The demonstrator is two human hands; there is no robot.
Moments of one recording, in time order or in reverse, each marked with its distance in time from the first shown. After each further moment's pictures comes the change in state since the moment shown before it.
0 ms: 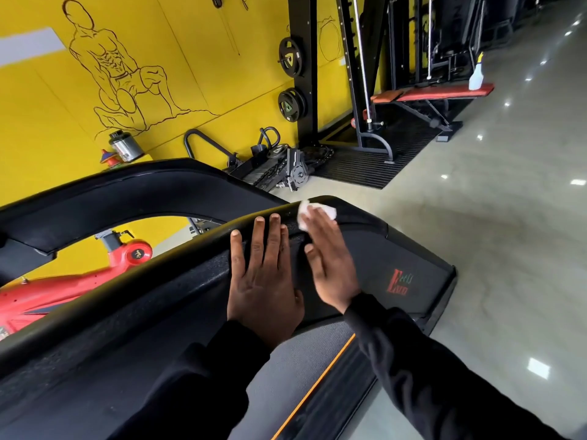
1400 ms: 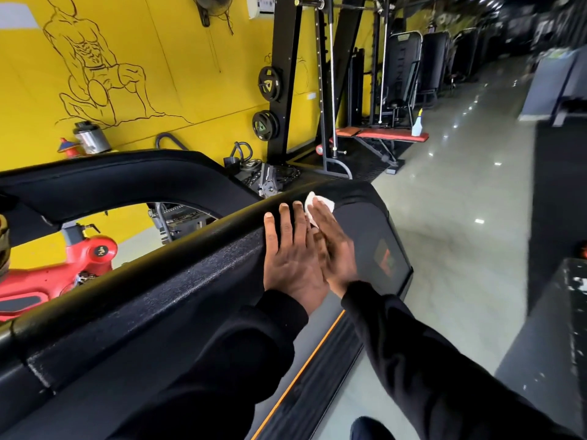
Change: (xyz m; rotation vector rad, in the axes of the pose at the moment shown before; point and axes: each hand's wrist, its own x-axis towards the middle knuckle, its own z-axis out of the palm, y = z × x) left_hand -0.134 -0.115 -0.046 -0.167 0.079 0.016; right_hand -0.046 -0.202 0.060 -0.040 0.039 0.063
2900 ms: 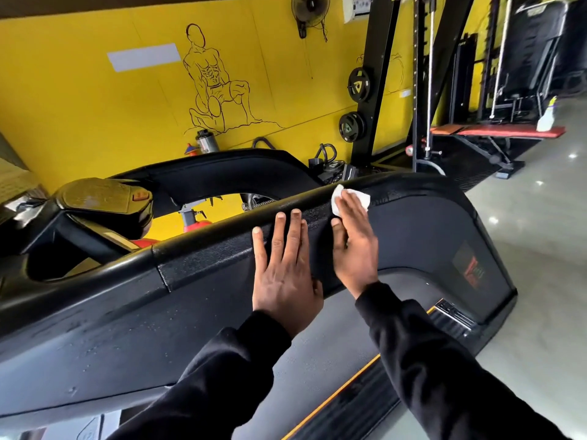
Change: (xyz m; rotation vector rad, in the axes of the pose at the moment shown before) left_hand -0.091 -0.051 -0.016 0.156 0.062 -0.162; right_hand -0.014 -0.059 0.039 0.129 0.124 -0.081
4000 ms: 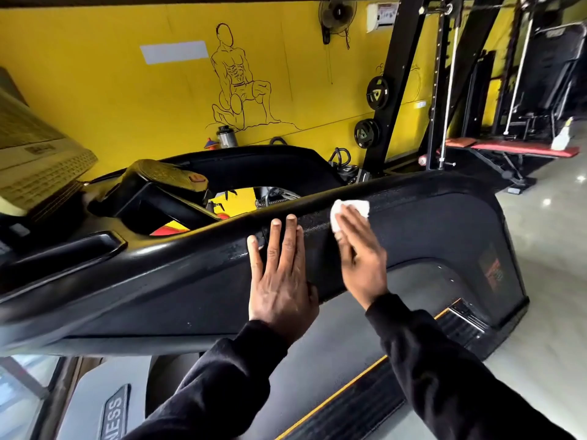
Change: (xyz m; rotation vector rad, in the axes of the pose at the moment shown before) left_hand -0.093 -0.098 -0.025 -0.012 0.083 -0.090; right_hand -0.052 -0.099 0.040 0.030 -0.066 -0.214
